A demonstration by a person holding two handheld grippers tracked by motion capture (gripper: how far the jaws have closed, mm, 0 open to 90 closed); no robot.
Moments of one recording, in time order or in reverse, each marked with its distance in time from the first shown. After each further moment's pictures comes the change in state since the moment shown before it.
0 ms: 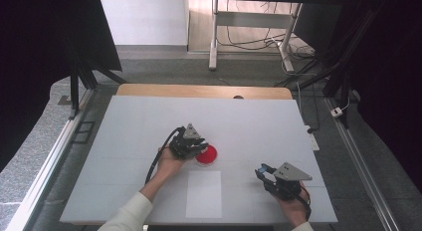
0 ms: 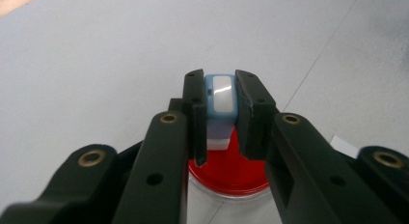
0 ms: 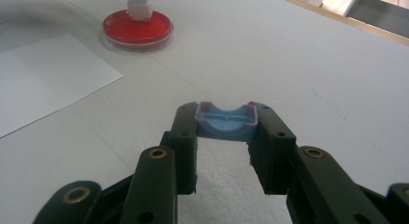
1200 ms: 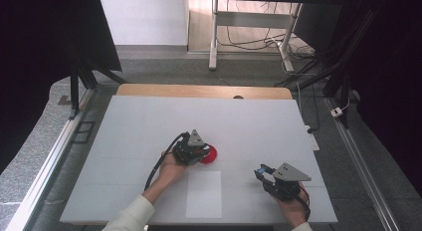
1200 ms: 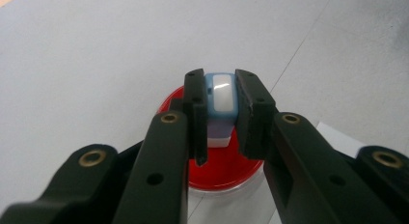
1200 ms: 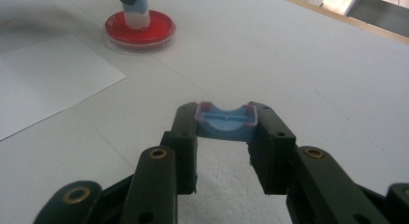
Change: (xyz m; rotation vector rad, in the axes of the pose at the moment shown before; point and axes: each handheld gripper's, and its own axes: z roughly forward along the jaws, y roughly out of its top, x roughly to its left) left arm -0.016 -0.005 0.004 0.011 0.001 0.059; right arm 0.003 0.001 0.000 0.003 0.001 0.001
